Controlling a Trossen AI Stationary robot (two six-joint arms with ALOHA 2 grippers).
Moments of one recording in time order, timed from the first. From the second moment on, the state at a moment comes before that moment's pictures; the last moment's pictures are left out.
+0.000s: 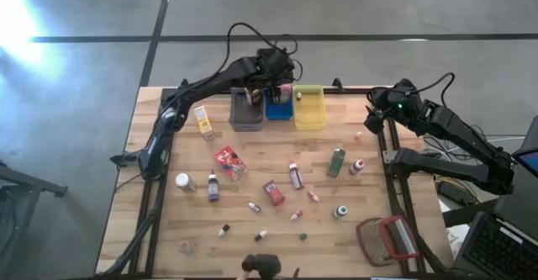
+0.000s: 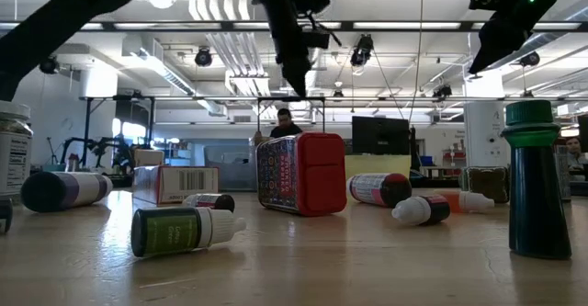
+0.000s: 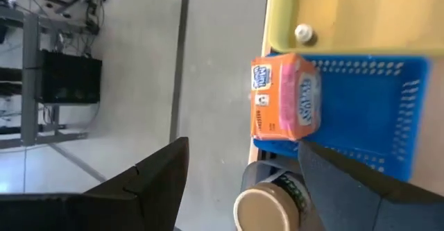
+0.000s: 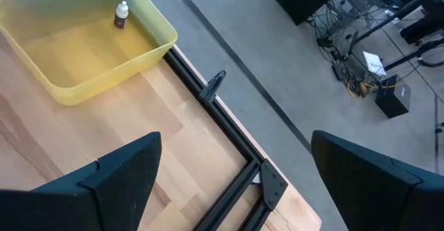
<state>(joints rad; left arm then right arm) 0.42 2.11 2.26 -1.04 -0.46 0.53 -0.58 0.66 0.85 -0.89 0.49 -0.22</state>
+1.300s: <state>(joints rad) 0.16 1.65 1.66 -0.77 0.40 0.16 -0.58 0.66 0.85 -0.88 0.49 -0.21</state>
